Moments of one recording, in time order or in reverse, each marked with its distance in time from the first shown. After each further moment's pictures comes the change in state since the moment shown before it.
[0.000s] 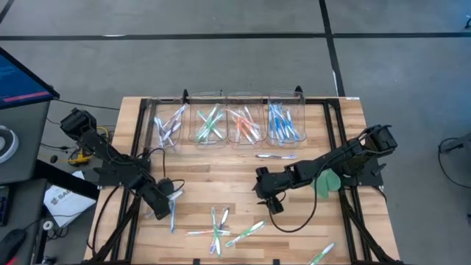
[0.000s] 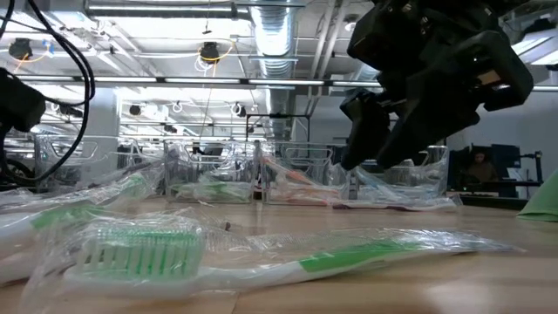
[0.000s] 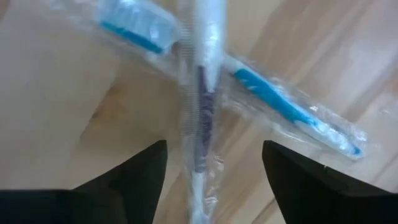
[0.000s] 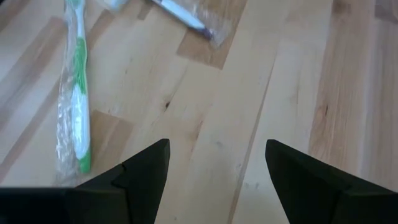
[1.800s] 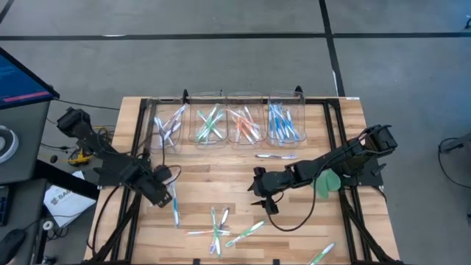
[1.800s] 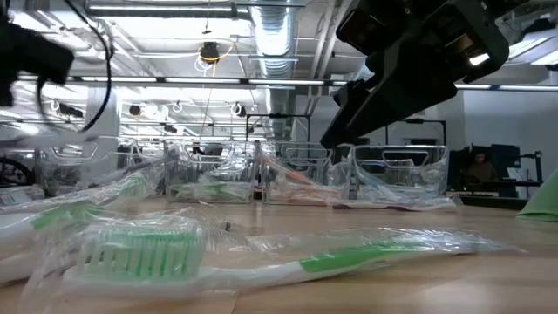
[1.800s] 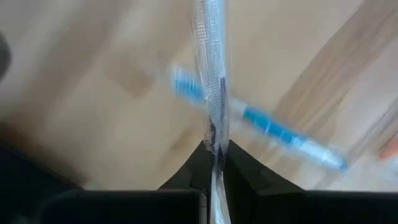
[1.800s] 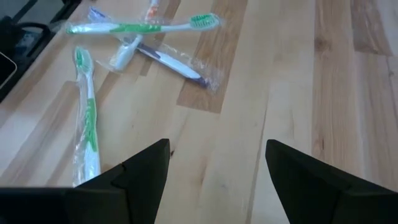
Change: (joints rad) left arm 0.076 -0.110 0.173 -0.373 -0.213 -0.010; right arm 0.000 0.000 0.000 0.130 0.000 0.107
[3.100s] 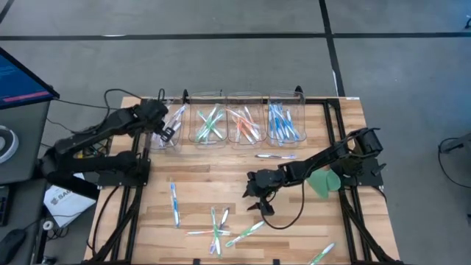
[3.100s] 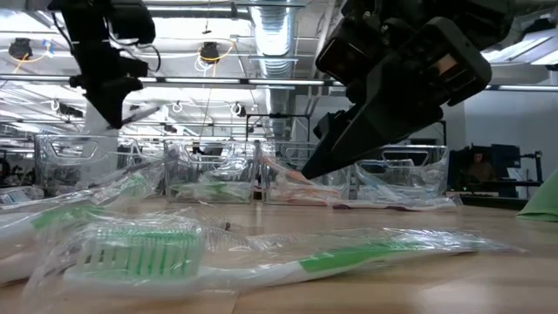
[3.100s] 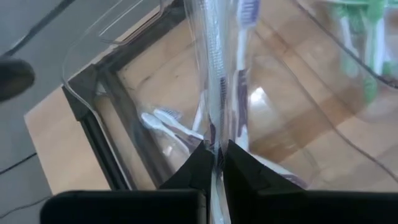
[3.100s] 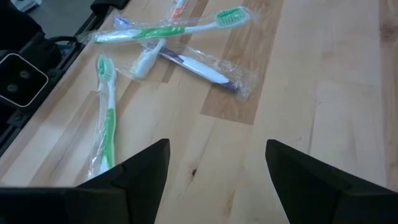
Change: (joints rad) left arm 1.309 -0.111 0.165 -0.033 -0.250 1.168; right arm -0.060 0.149 0.002 0.193 -0.213 0.042
